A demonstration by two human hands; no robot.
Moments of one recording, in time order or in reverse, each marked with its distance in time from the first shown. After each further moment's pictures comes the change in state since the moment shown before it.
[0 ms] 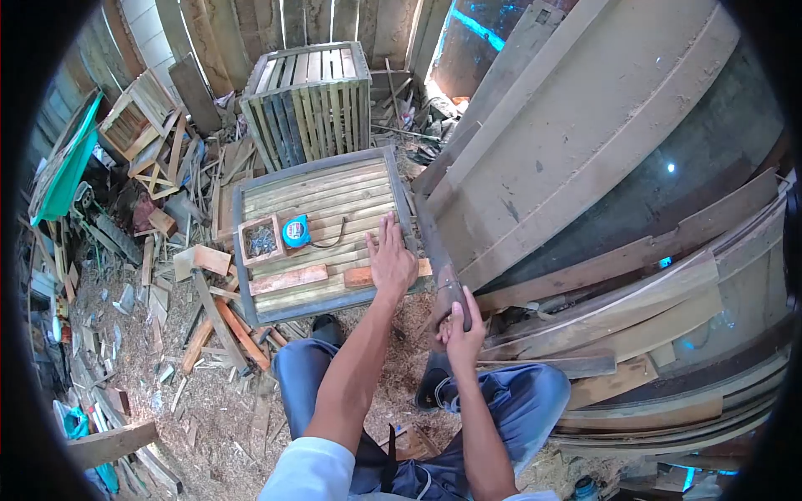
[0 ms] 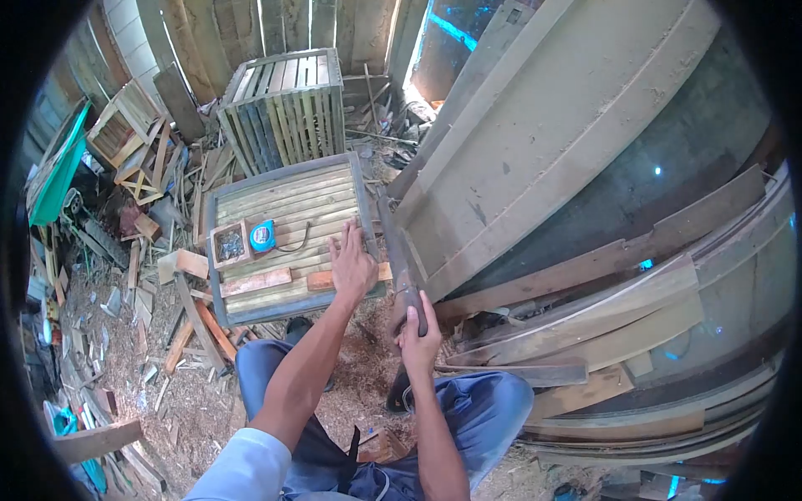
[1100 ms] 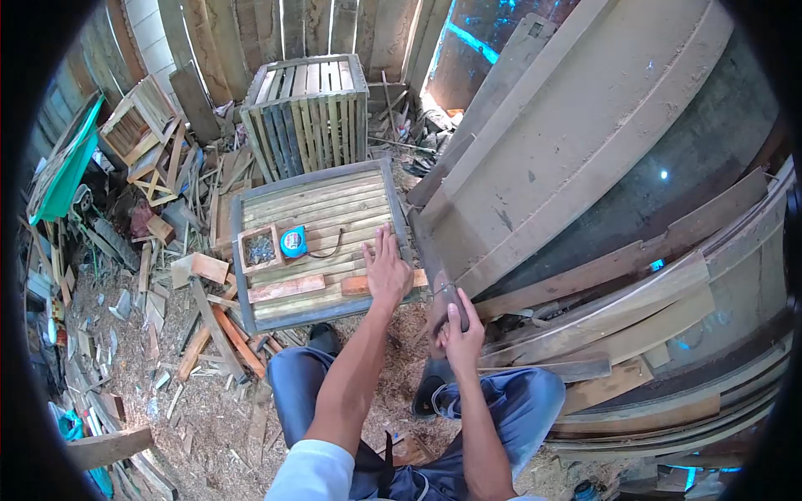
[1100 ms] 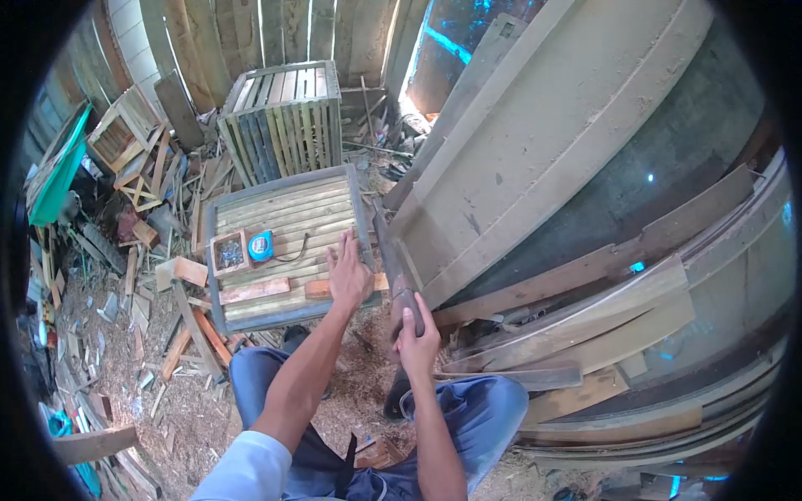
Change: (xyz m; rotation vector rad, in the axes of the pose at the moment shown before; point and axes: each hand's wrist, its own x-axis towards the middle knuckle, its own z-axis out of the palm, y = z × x) left_hand 0.000 -0.003 0.002 -0.013 -0.030 -0.006; right_hand 0.006 -0.013 -0.001 -0.151 -0.043 -0.078
